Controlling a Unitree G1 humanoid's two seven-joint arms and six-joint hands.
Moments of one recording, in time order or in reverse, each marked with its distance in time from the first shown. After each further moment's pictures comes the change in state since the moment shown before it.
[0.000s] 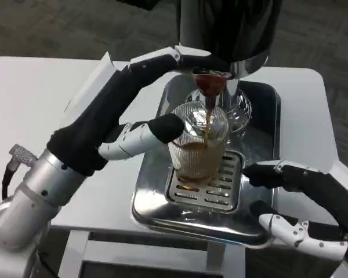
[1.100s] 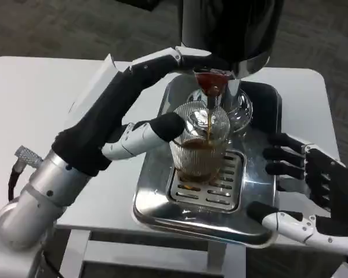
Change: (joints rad) left arm -0.015 -0.002 -0.030 0.051 0.001 -0.029 0.034; right arm 0.051 0.220 -0.002 0.103 0.219 -0.149 -0.197
